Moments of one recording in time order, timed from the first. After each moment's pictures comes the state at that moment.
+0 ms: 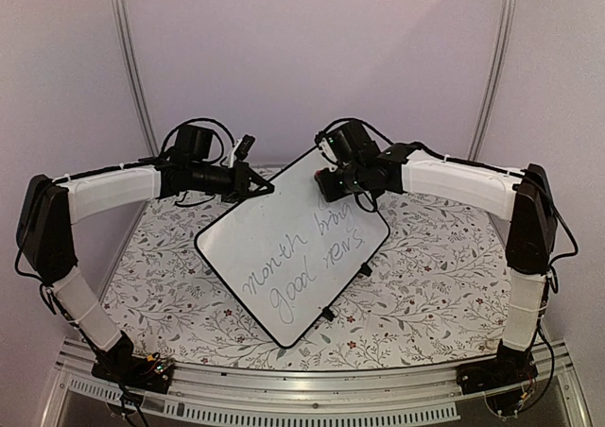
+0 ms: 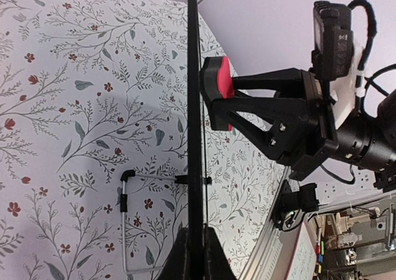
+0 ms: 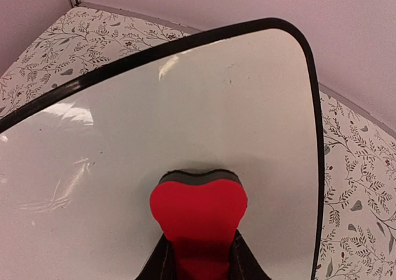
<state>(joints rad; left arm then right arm) -0.46 1.66 1.23 -0.15 0.71 -0.48 0.82 1.97 1.73 -0.47 0.31 0.17</state>
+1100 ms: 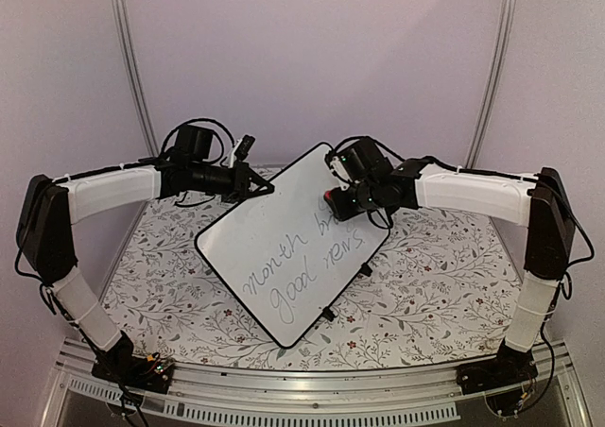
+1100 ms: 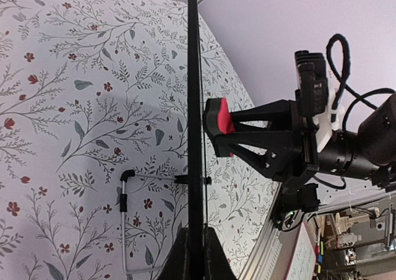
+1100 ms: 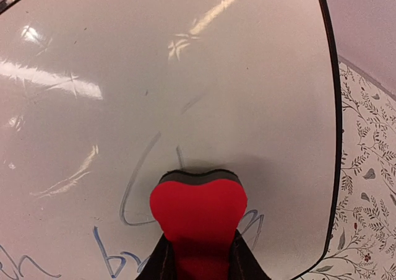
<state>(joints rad) -0.46 1.66 1.23 -0.15 0.71 -0.48 0.82 1.86 1.51 -0.43 0.25 0.20</state>
